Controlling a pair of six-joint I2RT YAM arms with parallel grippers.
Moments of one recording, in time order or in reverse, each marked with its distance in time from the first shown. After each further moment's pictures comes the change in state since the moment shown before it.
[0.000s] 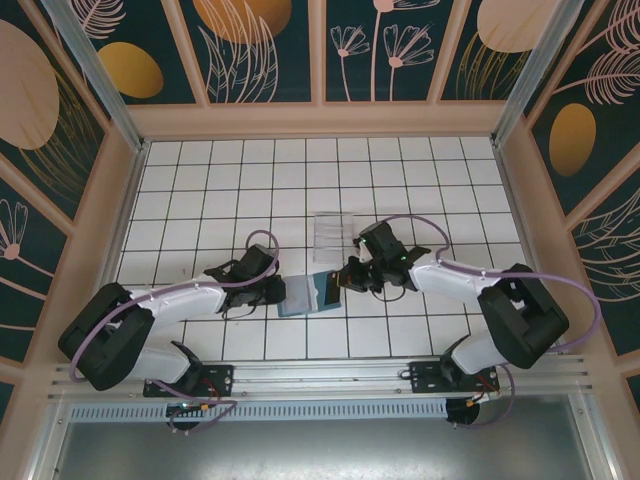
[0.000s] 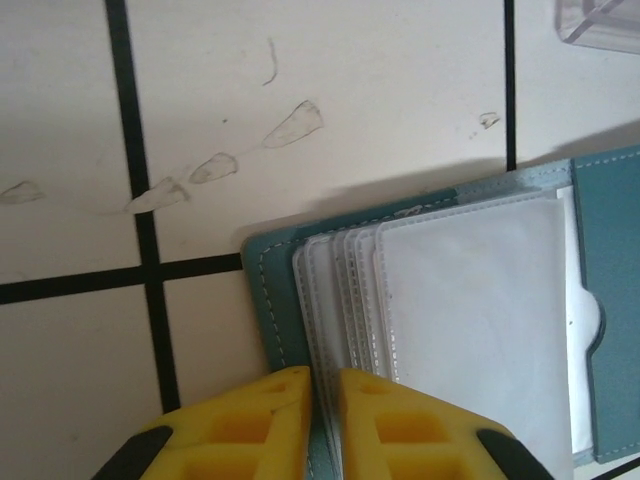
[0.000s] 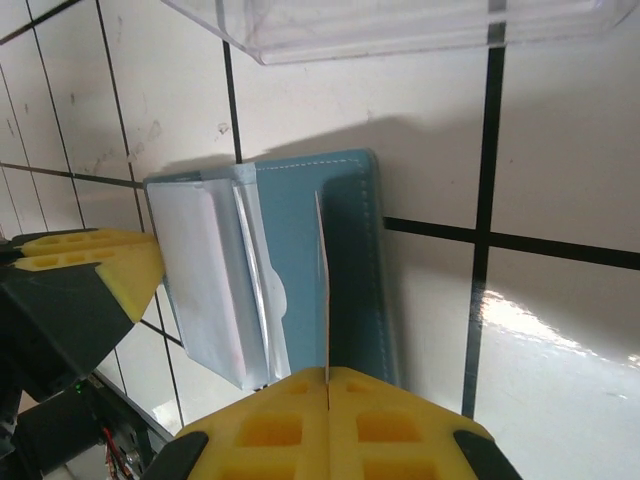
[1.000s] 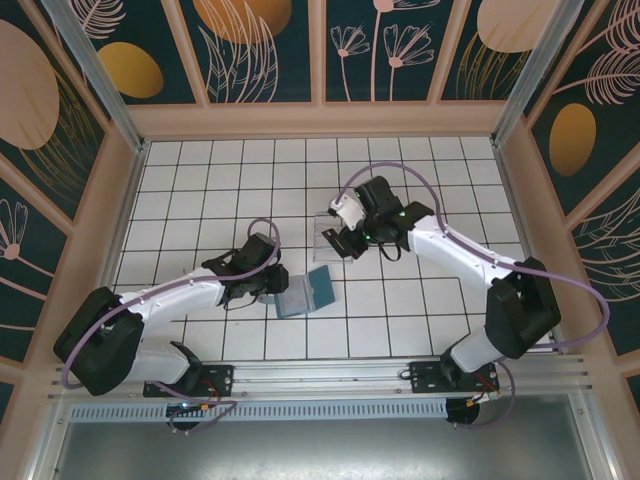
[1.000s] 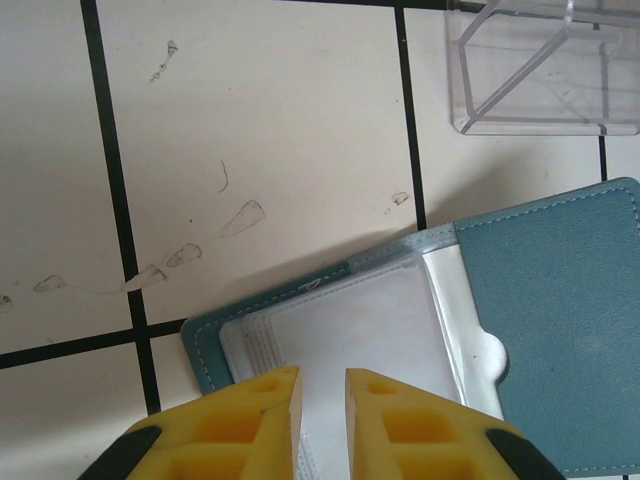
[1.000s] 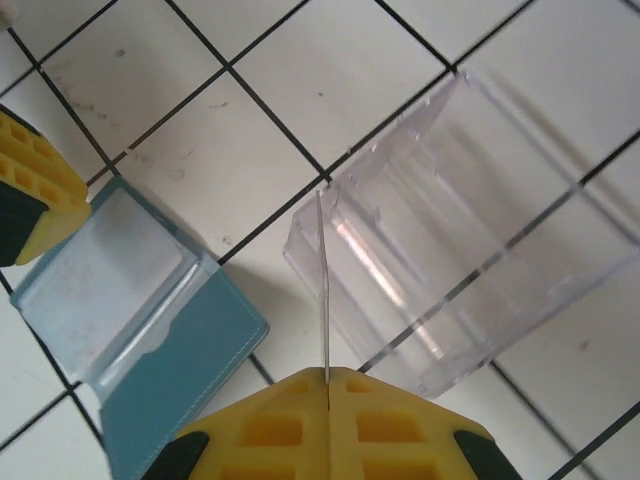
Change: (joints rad) left arm 0.001 -0.028 0.104 -0.075 -0.034 0.050; right arm -0.043 0.091 0.461 -0.356 0.169 -1.081
